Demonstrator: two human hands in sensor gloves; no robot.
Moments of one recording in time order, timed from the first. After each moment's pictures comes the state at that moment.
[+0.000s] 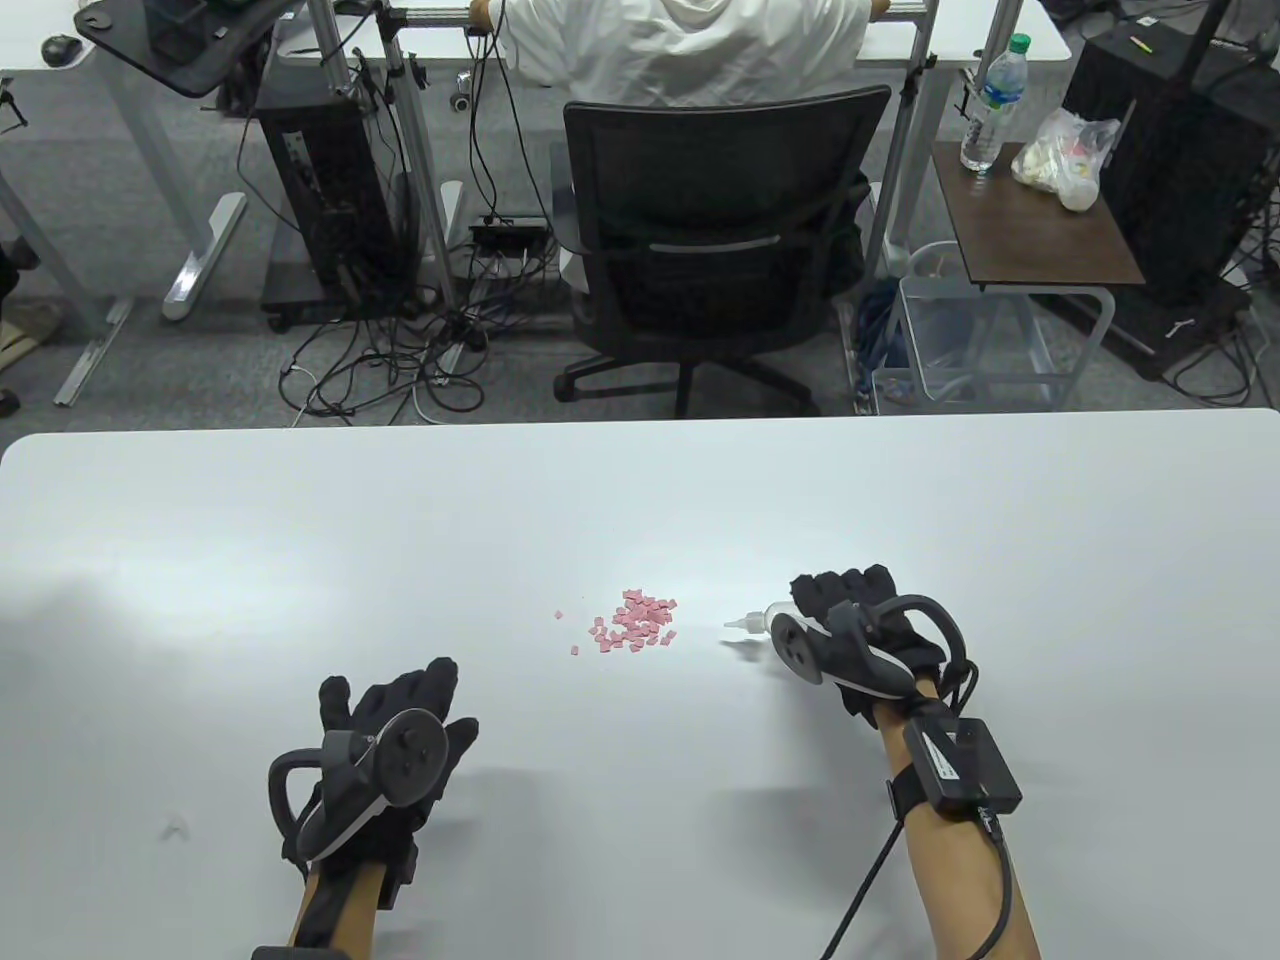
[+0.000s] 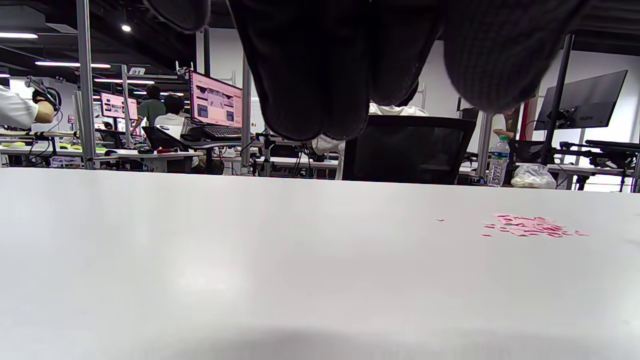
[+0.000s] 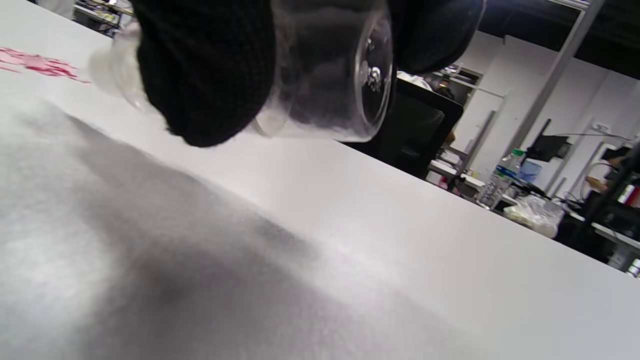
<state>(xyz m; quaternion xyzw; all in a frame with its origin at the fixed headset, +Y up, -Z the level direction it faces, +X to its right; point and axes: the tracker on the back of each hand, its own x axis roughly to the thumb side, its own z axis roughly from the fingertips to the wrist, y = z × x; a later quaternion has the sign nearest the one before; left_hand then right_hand) -0.248 -0.718 -0.291 0.04 -0.03 0.02 1.00 0.157 -0.741 -0.402 -0.14 0.10 -0.97 0.17</state>
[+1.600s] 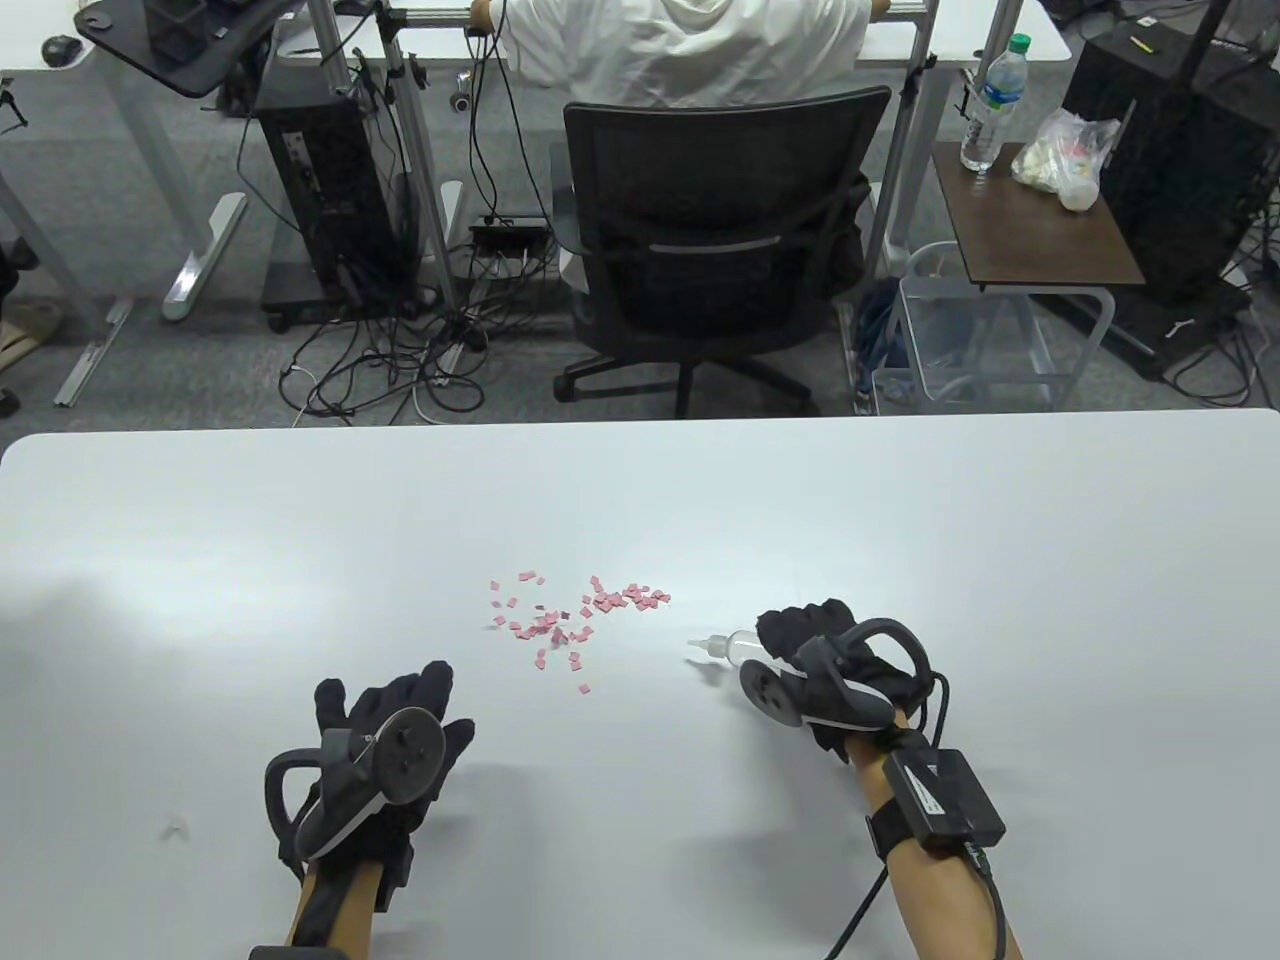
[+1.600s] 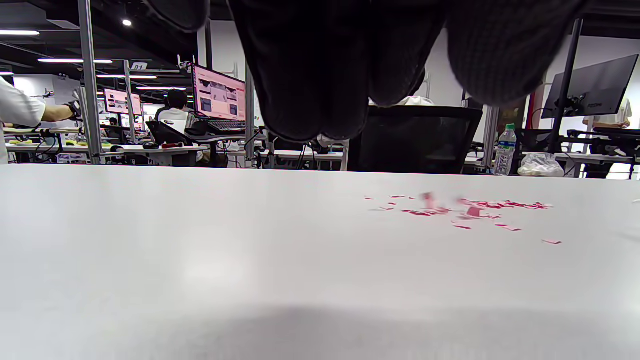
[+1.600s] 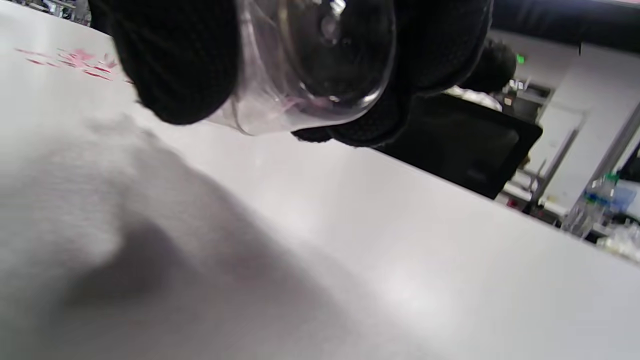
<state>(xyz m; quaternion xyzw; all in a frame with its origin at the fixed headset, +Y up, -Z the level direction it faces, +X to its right) -0.252 -0.719 -0.292 0.03 -0.02 0.01 1.00 0.127 -0.740 -0.375 -0.21 0.07 -0.97 0.13</state>
